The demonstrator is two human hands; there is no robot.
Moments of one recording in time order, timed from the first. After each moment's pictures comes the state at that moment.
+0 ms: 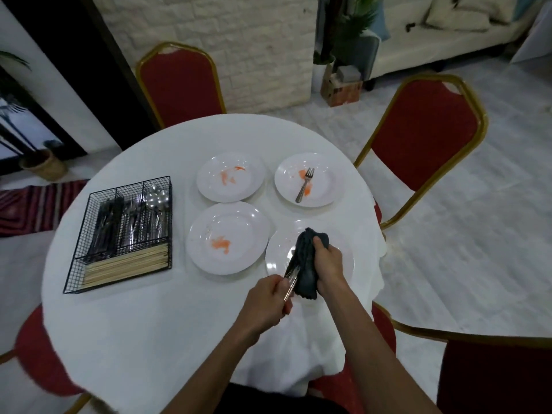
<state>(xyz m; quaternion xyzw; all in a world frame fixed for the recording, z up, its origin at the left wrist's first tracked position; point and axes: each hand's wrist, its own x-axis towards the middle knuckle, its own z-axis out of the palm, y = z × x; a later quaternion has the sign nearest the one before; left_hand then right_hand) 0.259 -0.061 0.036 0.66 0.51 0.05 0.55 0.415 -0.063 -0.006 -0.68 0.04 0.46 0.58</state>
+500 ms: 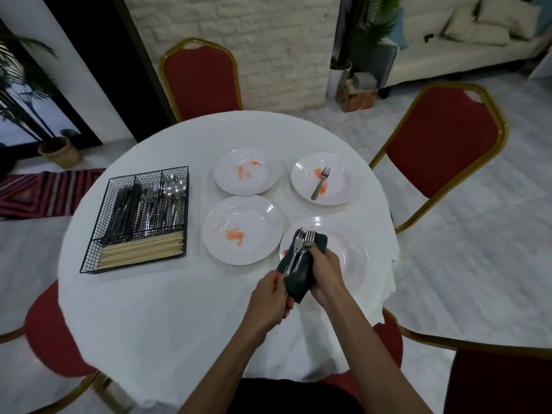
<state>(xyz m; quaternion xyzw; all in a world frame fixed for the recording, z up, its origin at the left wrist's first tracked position) 0.232 -0.070 0.022 0.58 0.55 0.12 0.59 0.367 -0.066 -0.016 -0.60 0.01 0.52 0.61</state>
